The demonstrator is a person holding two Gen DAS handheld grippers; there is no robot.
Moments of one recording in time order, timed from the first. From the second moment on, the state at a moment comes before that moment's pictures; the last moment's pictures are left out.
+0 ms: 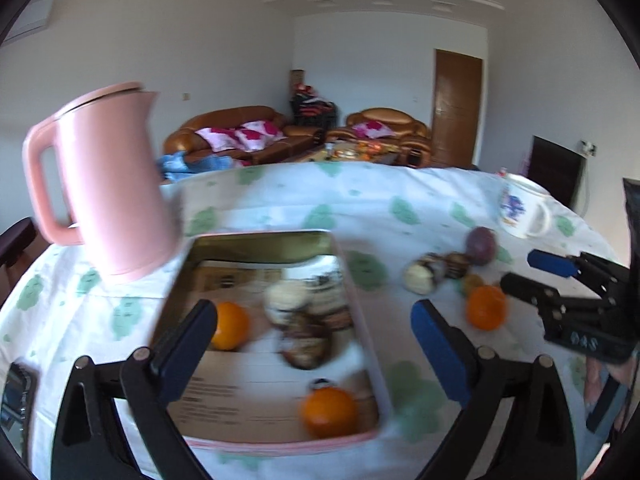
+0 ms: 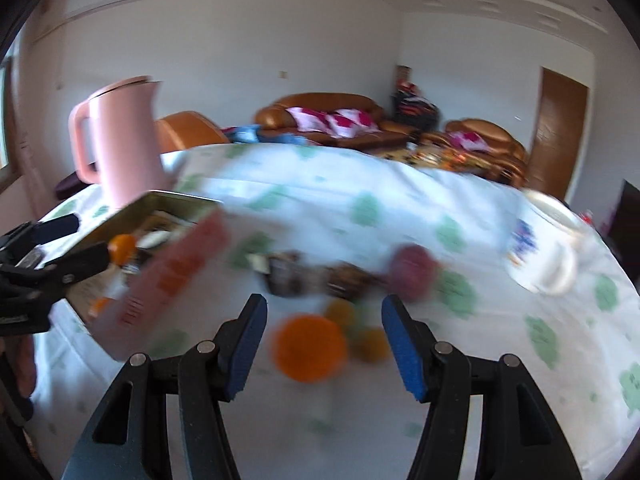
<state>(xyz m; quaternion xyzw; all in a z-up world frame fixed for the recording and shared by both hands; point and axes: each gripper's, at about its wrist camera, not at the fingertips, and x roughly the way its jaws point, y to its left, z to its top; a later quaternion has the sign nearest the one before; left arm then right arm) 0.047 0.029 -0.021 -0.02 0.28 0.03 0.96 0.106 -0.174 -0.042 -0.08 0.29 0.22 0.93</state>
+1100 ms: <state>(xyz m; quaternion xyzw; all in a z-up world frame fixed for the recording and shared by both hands) 0.120 -0.064 -0.058 -0.01 0.38 -0.11 0.92 0.141 -0.209 -0.056 -0.03 0.34 0.20 0.92</state>
